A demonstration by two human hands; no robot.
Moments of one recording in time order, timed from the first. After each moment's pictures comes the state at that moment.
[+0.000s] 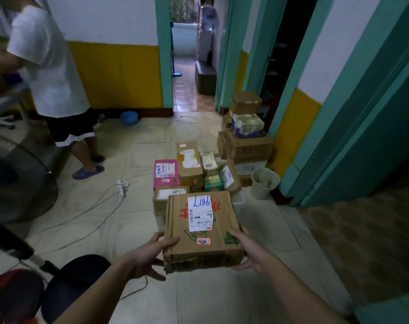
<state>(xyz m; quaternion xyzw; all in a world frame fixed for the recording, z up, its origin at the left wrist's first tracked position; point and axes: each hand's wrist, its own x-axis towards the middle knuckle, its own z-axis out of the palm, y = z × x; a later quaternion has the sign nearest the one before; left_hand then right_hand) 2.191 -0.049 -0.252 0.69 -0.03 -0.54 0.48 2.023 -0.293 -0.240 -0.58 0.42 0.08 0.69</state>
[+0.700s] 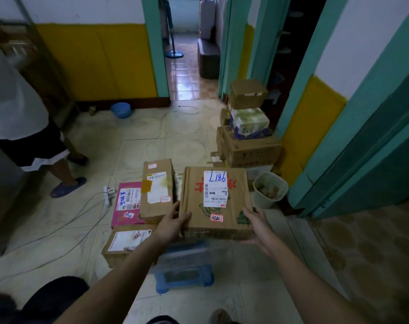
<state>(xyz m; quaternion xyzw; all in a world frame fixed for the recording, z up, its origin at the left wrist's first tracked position) 2.338 -0.363 -0.277 0.70 -0.03 -0.41 0.59 2.196 -0.585 -0.285 -0.52 0.43 -0.03 0.73</state>
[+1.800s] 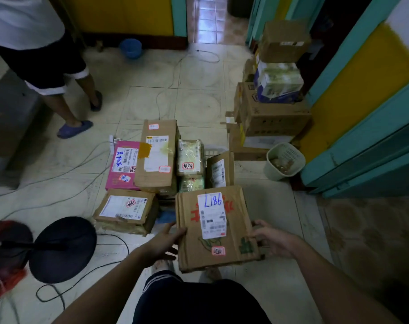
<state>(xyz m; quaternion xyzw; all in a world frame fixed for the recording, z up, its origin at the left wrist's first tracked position) 2.303 -0.339 -0.371 0.72 0.08 -0.54 0.43 2.179 -0.637 -0.355 -0.56 0.44 0.33 0.62</state>
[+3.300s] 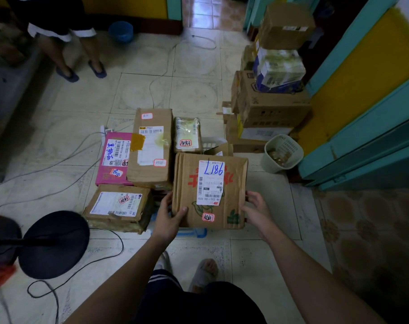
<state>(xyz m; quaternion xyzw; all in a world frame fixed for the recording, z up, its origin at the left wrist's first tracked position) 2.316 -0.378 -0.396 0.76 0.06 -0.31 0.57 2.230 -0.618 -0.389 -0.64 0.46 0.03 0.62</state>
